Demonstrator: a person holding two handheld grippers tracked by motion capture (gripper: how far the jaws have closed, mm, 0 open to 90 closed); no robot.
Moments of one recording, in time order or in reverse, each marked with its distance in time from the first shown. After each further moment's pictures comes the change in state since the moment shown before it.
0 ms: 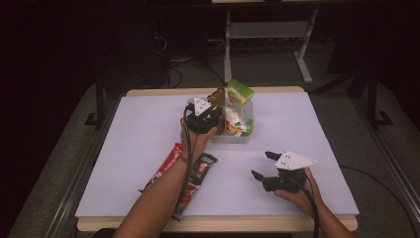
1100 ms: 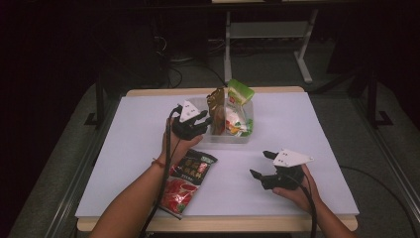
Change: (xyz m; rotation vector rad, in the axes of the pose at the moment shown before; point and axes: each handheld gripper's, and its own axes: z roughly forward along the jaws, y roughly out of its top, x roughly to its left) left arm 0.017 0.002 -0.055 0.041 -0.136 0.157; right arm -0.004 0.001 0.008 0.019 0.022 0.009
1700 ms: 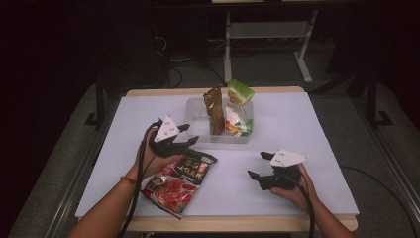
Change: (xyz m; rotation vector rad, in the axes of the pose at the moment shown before) left arm 0.008 -0.031 -0.072 0.068 -0.076 0.167; right arm 0.003 0.000 0.006 0.016 0.025 0.005
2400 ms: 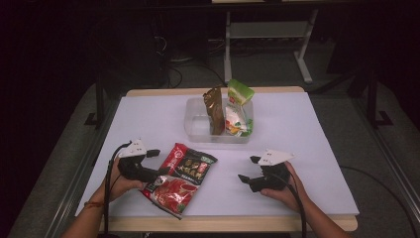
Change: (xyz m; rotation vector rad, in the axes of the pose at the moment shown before) left arm 0.014 -0.080 -0.051 0.137 -0.173 -0.214; right arm 0.013 0.007 0.025 0.066 0.087 0.047
